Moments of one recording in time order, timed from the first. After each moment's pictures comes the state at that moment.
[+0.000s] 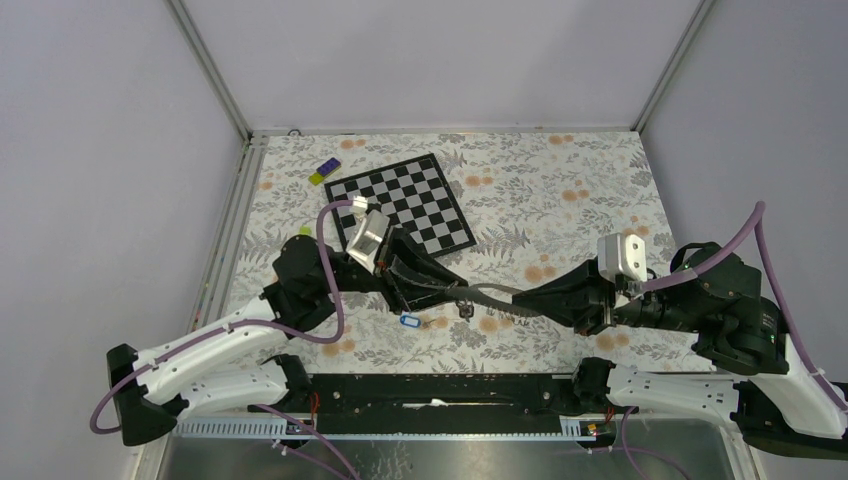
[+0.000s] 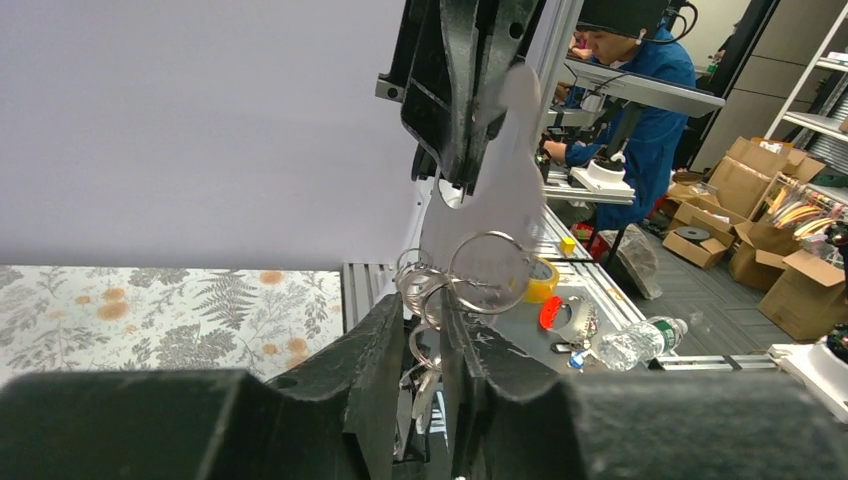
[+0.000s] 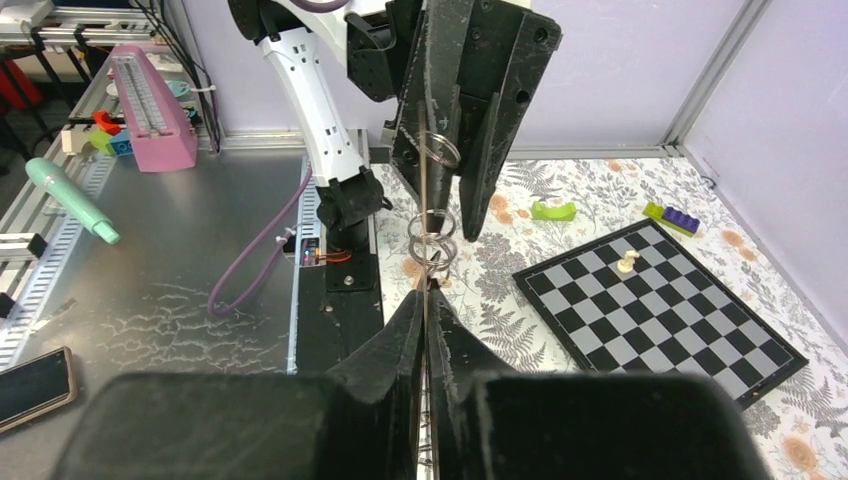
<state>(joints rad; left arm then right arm) -1.01 0.94 0.87 0.49 0.68 -0.45 1.16 0.68 1.35 -0.67 -0.27 -0.09</state>
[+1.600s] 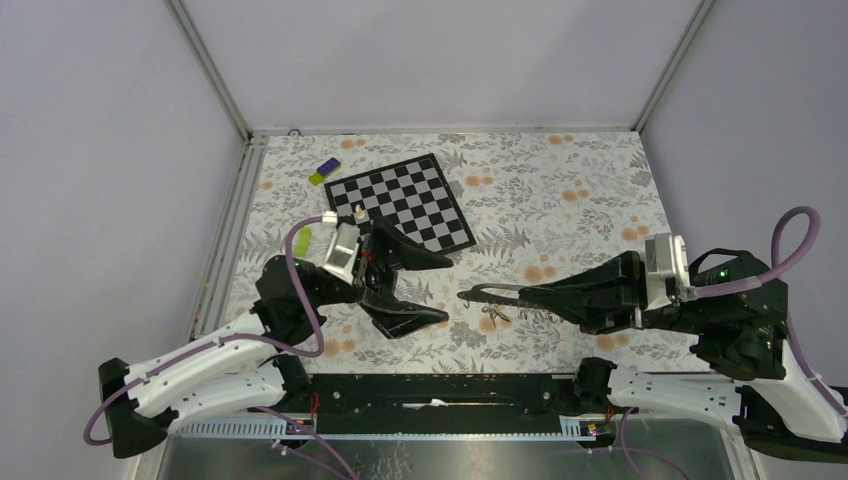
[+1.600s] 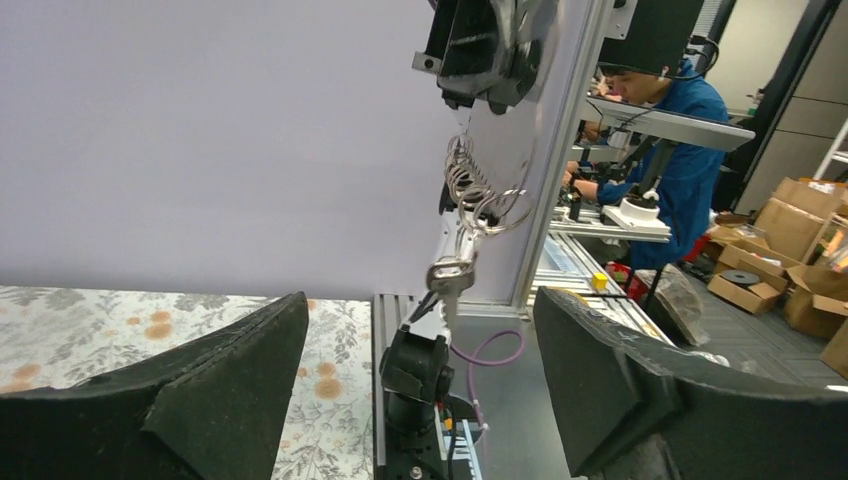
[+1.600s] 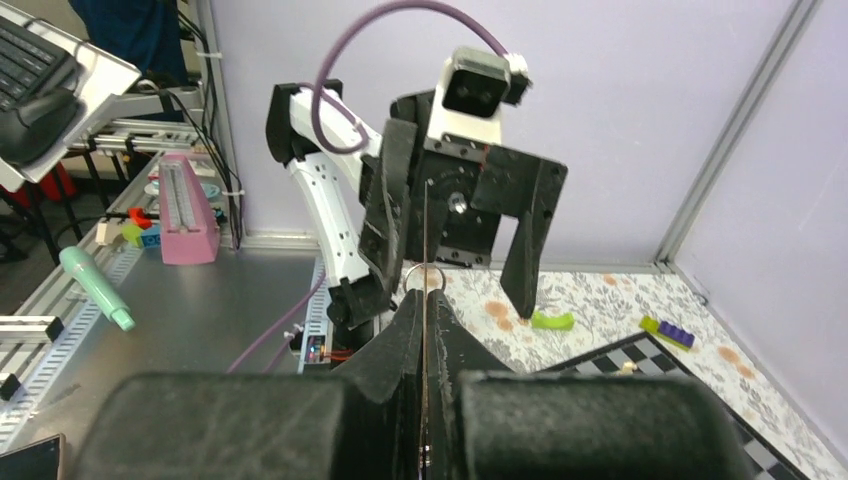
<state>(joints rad) -1.01 0.80 0.74 0.57 0.57 -0.42 1.16 0.63 1.28 -0.42 -0.31 -0.05</state>
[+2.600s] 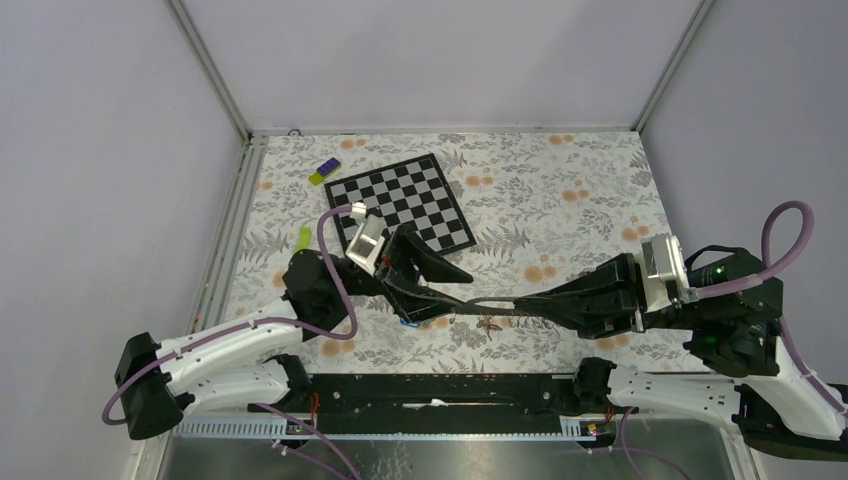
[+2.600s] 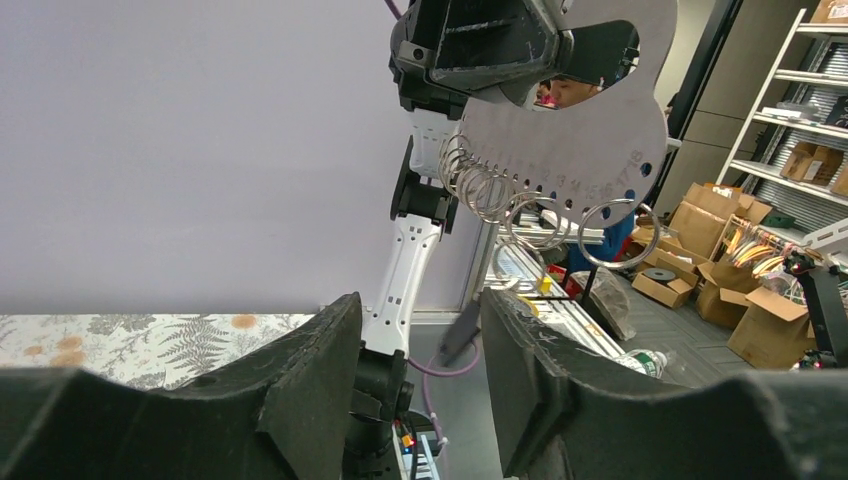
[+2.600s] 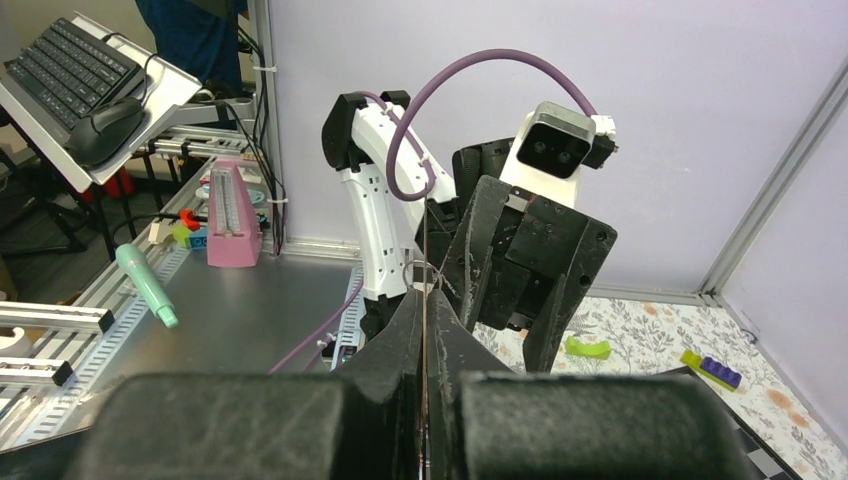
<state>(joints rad) -1.01 1.00 0.74 0.85 0.67 -0.58 1.16 0.65 1.28 -0.35 -0.41 -0.01</state>
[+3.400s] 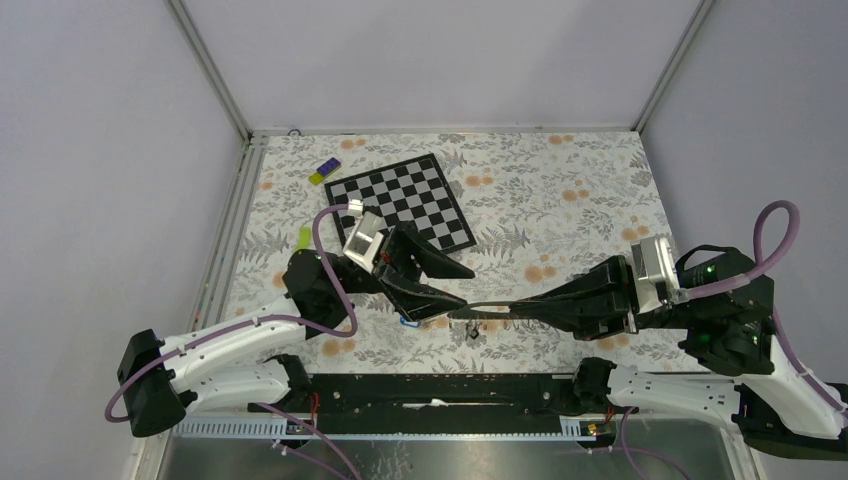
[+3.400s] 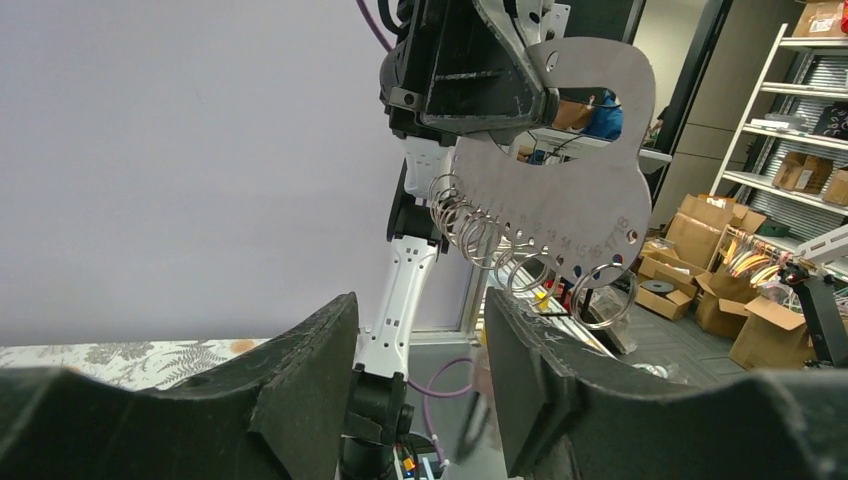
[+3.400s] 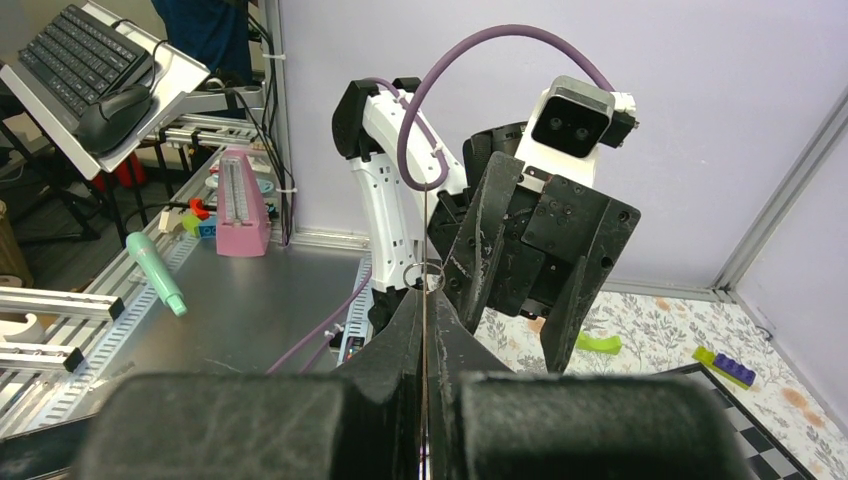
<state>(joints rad) -1.01 1.02 0.75 0.91 0.67 -0.60 1.16 0.66 1.26 -0.35 -0.44 -0.01</state>
